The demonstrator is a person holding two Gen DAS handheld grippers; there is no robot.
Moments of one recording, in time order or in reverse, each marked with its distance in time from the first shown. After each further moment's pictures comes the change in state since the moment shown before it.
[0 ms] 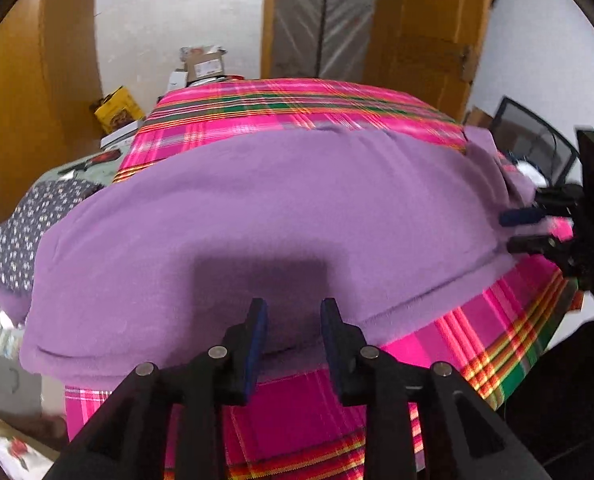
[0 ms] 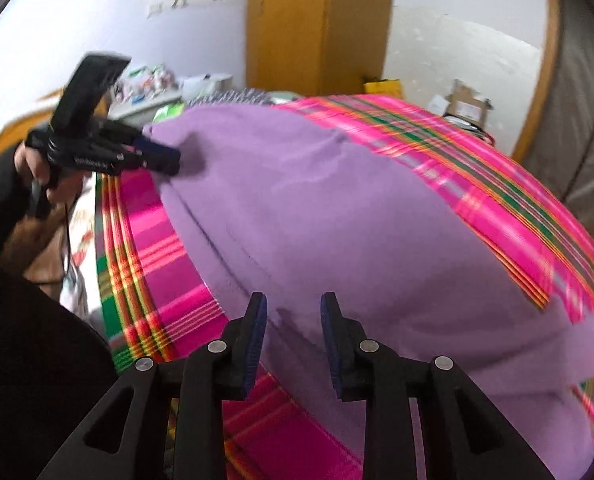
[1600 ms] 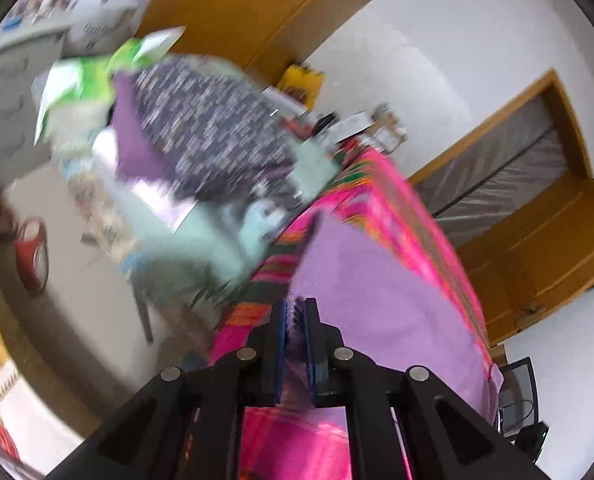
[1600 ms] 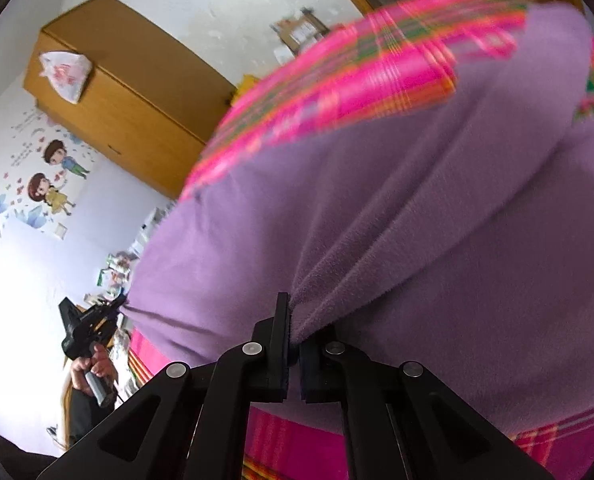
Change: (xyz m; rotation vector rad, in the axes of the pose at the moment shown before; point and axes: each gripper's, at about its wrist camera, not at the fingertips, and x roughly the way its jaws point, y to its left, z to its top) left arm -0.045 0.230 -0.067 -0.950 -0.198 -0.027; right arm -0.012 -0.096 -0.054 0.992 -0.084 0.142
